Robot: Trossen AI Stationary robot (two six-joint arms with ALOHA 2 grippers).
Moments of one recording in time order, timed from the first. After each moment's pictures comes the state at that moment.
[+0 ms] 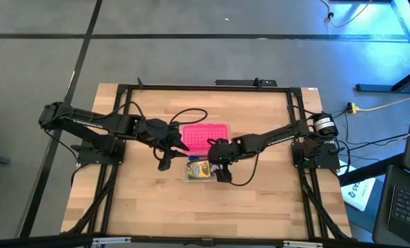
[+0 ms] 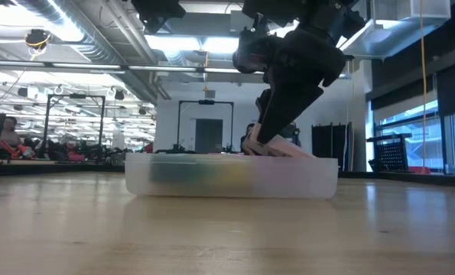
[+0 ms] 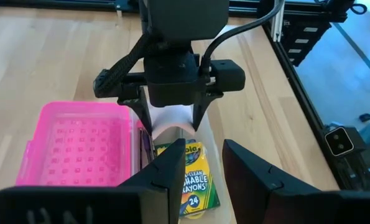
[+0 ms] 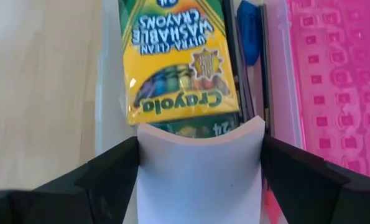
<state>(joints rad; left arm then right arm) -0.12 1.19 1.02 -0.42 0.04 -0.12 0.15 1.82 1.18 -0.39 -0.01 0.15</state>
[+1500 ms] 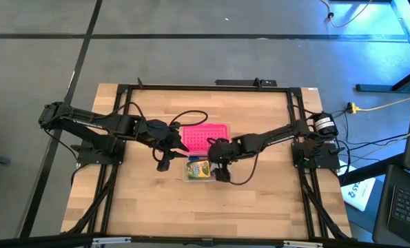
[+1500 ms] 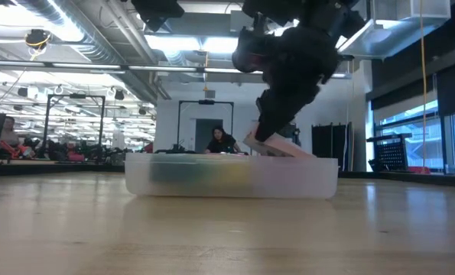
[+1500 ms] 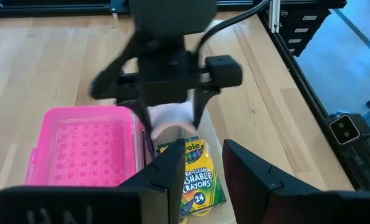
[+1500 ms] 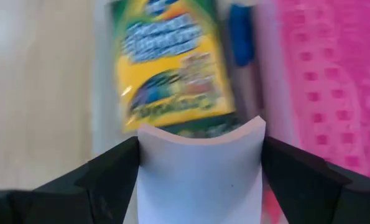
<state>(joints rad) -0.13 1.19 1.02 -0.43 0.03 -0.06 0.14 1.82 1.18 -0.38 -0.01 0.19</state>
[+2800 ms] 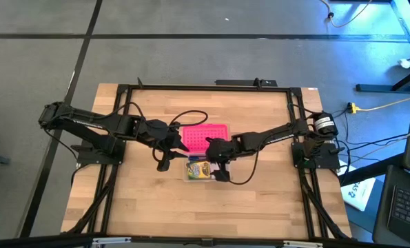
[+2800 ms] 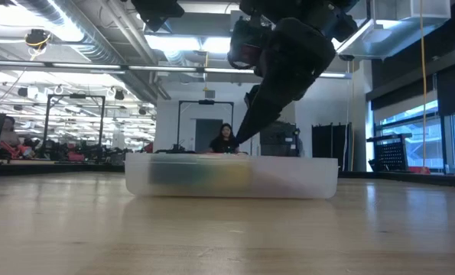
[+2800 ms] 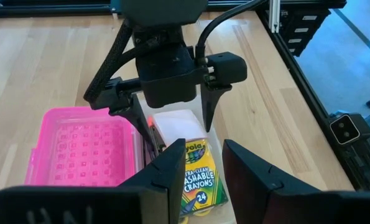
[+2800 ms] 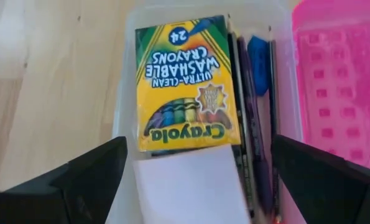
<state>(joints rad) -0.13 1.19 1.02 -0.43 0.03 -0.06 0.13 1.82 1.18 -0.30 -0.08 0.11</state>
